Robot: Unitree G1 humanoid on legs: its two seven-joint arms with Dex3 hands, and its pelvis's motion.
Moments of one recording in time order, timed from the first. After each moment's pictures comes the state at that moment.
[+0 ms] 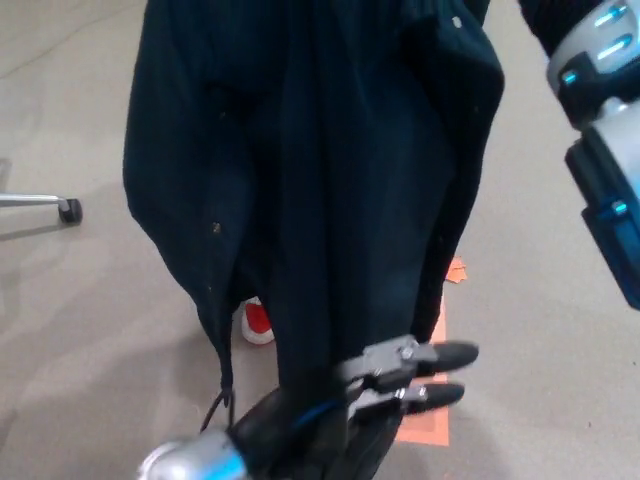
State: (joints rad) left_arm -0.07 0.16 -0.36 0.03 -0.20 -0.07 -0.66; right_arm -1.84 -0.10 0.30 1.29 -0.53 -0.12 -0.16
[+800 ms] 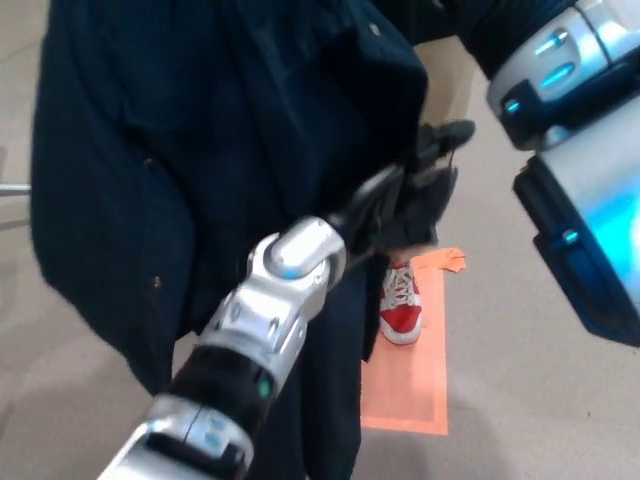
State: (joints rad) left_arm -0.86 -0.06 -0.16 0.85 -0.06 -0.05 -0.24; right_arm -1.84 0.01 0.26 1.13 -0.48 -0.18 -0.03
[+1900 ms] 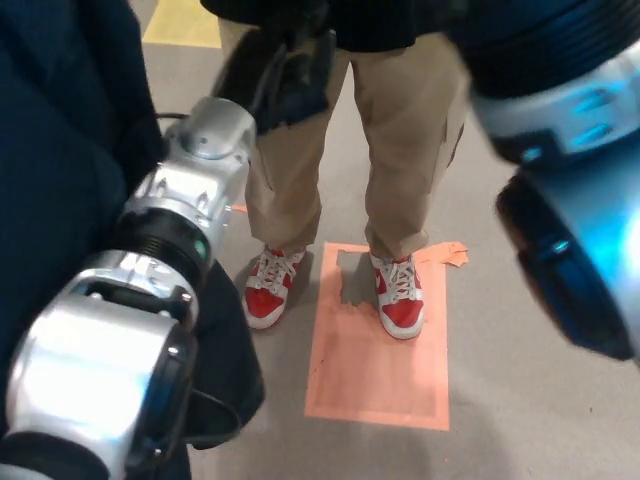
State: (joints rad) left_arm -1.17 0.15 -0.01 1.25 0.02 -0.13 -0.09; right_arm -1.79 -0.04 0.13 0.48 -0.37 -0.03 0.15
